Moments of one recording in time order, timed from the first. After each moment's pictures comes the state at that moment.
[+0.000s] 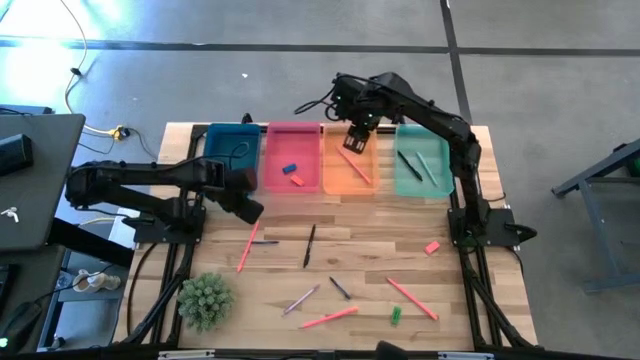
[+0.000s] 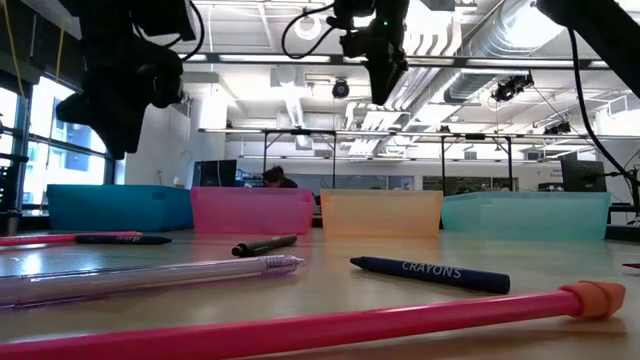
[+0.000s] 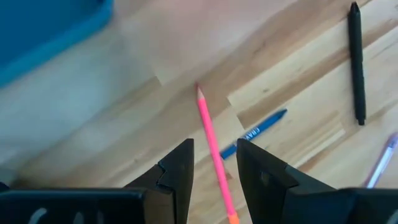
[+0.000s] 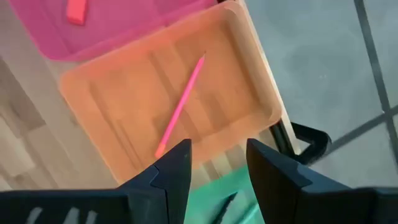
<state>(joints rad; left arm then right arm) 0.27 1.11 0.78 -0.99 0.09 -0.89 -0.45 2.05 2.33 -1.57 0.19 -0.07</state>
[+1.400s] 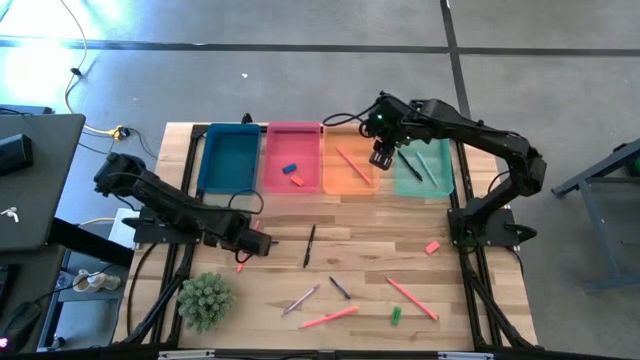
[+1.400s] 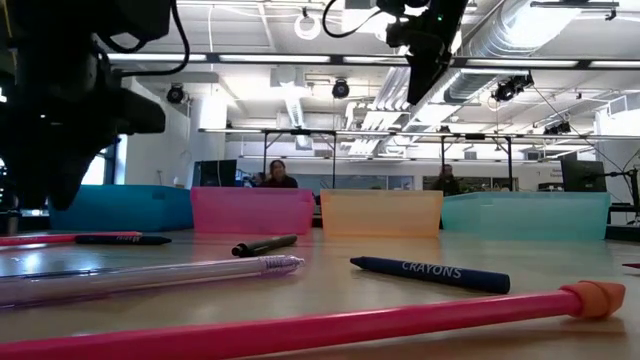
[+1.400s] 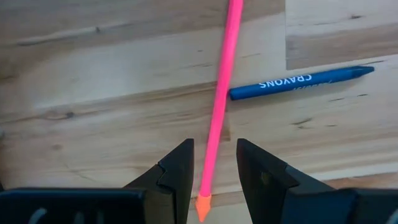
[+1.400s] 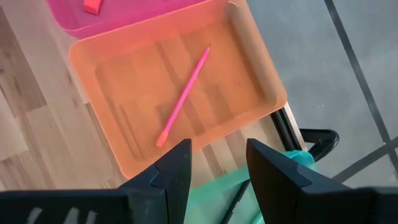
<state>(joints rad) -0.23 1.45 0.78 -0.89 -0.03 -1.76 -0.44 1.54 1.57 -1.12 0.19 -0.12</state>
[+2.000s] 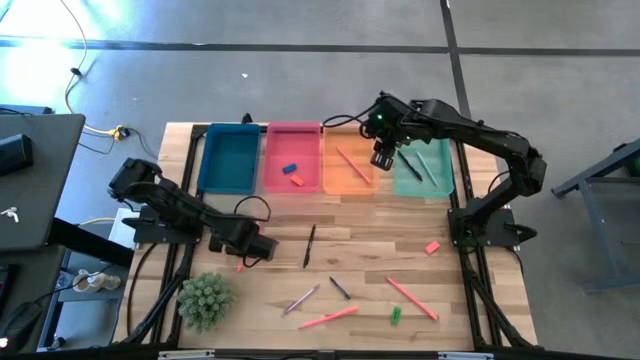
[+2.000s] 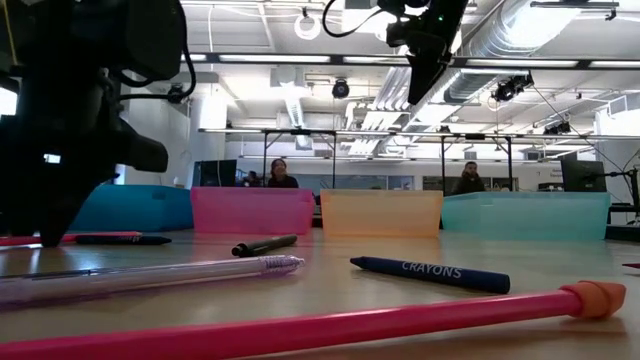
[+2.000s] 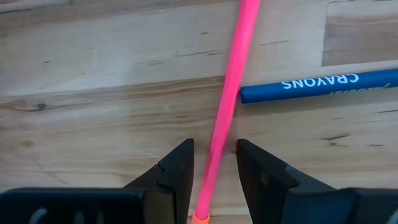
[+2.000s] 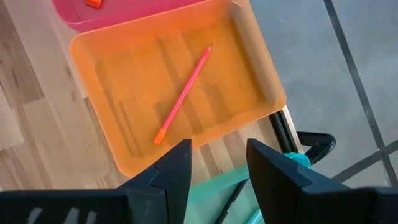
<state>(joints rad) -0.23 1.60 0.79 -0.83 0.02 -1.80 -0.44 1.54 1.57 -1.13 0.19 -0.16</state>
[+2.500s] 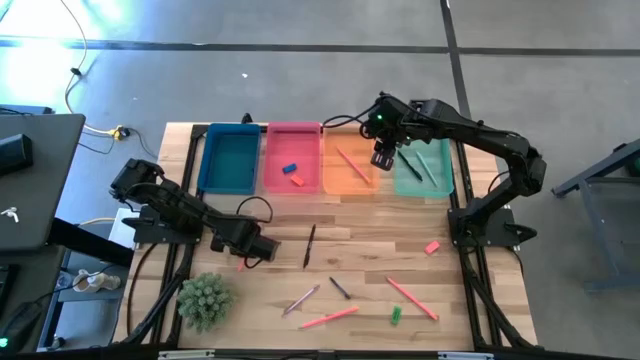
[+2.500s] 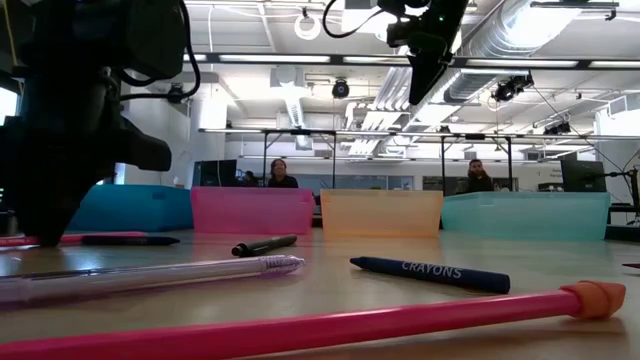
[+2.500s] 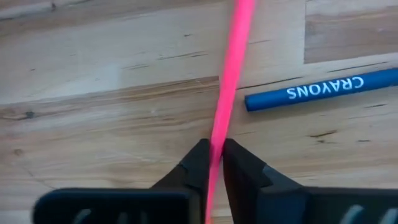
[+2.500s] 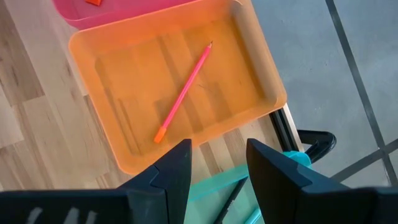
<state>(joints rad) -0.23 1.63 0.79 -0.83 0.00 -1.77 -0.44 1.54 1.57 -1.13 0.19 -0.16</state>
